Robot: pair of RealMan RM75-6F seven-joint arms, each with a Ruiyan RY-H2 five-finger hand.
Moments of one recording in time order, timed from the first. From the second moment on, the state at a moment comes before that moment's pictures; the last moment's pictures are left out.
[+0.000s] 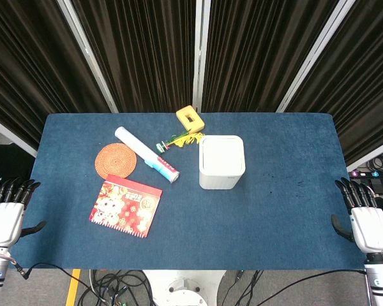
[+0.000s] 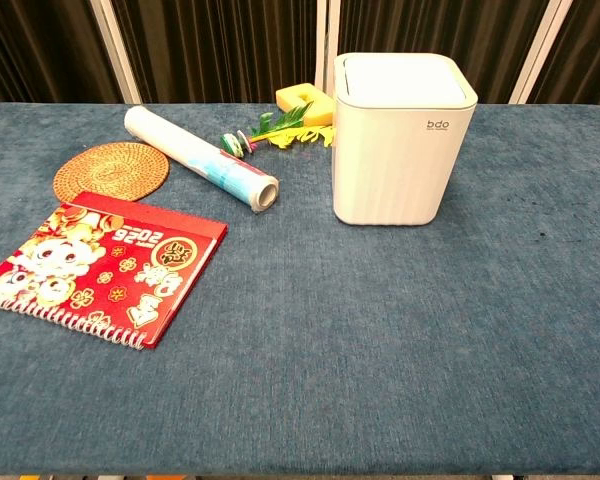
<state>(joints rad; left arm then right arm) -0.11 -1.17 -0.05 -1.59 1.47 1.47 0.12 0.10 -1.09 0.06 -1.62 -1.52 1.47 0.04</state>
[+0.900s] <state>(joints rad) -0.12 -1.17 -0.06 -1.59 1.48 1.47 0.13 0.43 -1.02 0.16 -1.69 -1.62 1.14 0.11</state>
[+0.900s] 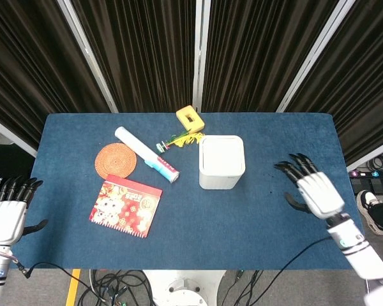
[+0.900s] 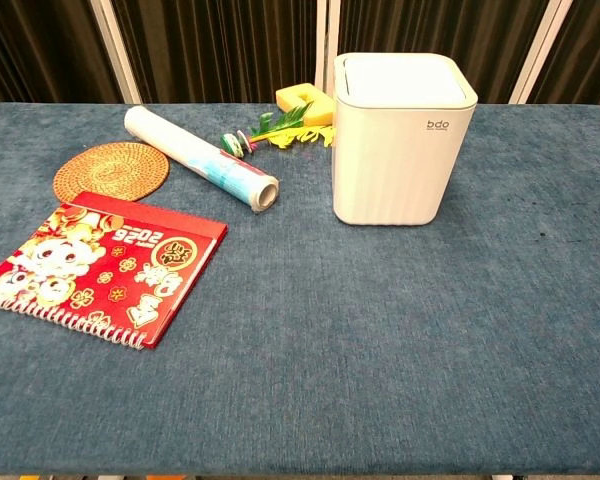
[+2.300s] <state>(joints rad) -0.14 -1.17 -0.06 -1.57 1.48 1.45 0.11 0.45 -1.13 0.14 -1.66 -1.48 1.31 -0.03</state>
